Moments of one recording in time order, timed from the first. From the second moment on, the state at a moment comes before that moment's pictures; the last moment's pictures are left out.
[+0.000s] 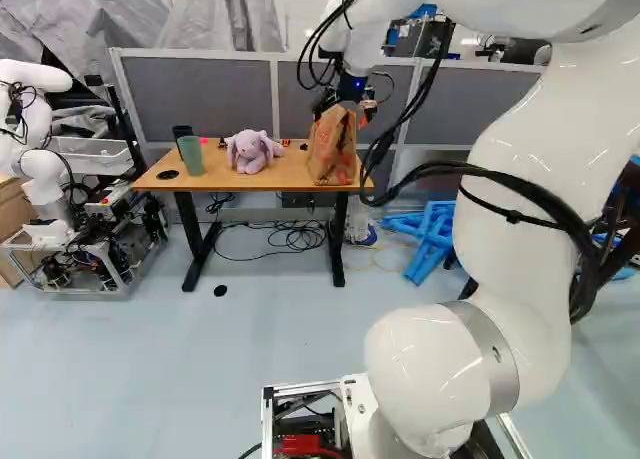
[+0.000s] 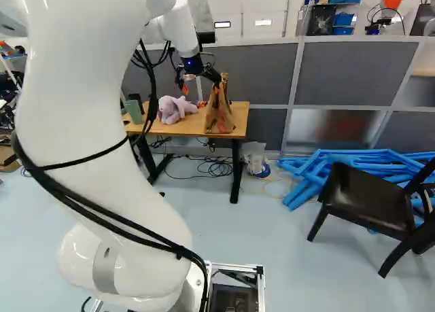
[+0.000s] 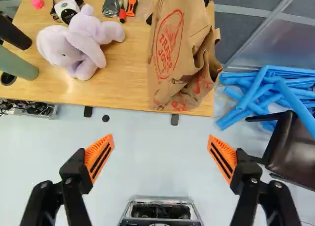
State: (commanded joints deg) arm 1.3 -8.0 -72.8 0.0 -31.0 0.0
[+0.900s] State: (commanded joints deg) arm 0.8 1.2 -46.6 0.0 0.3 0.0
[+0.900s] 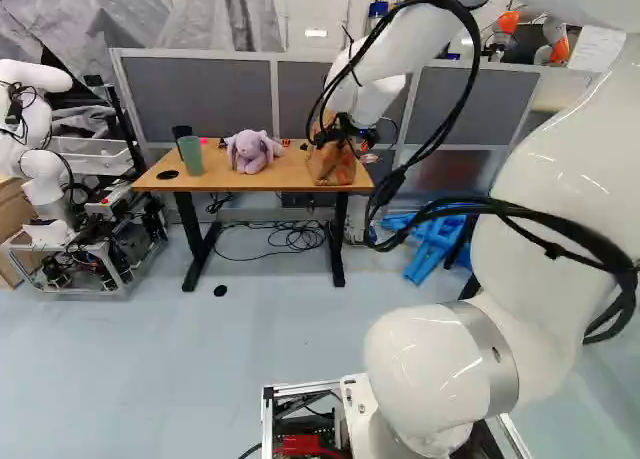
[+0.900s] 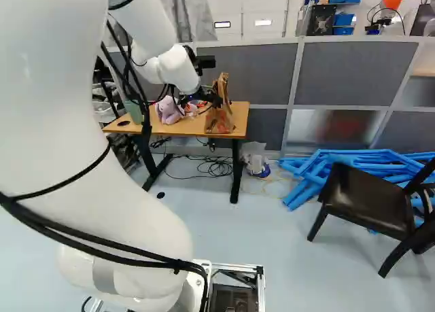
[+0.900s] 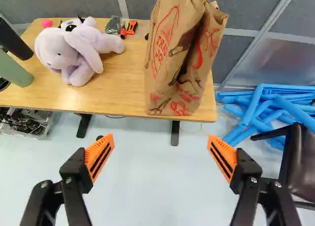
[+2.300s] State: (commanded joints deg) arm 0.2 13.2 -12.9 0.0 40.5 0.0
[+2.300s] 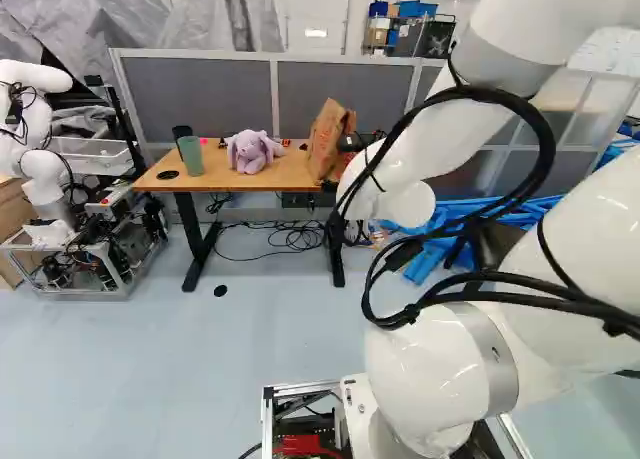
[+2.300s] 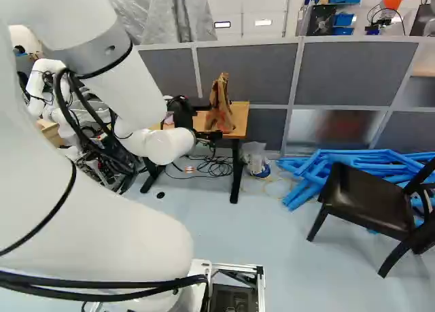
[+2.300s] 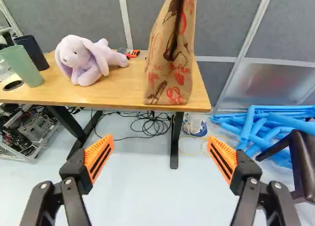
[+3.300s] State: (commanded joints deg) arm 0.0 16.0 -5.0 0.0 49.9 0.0
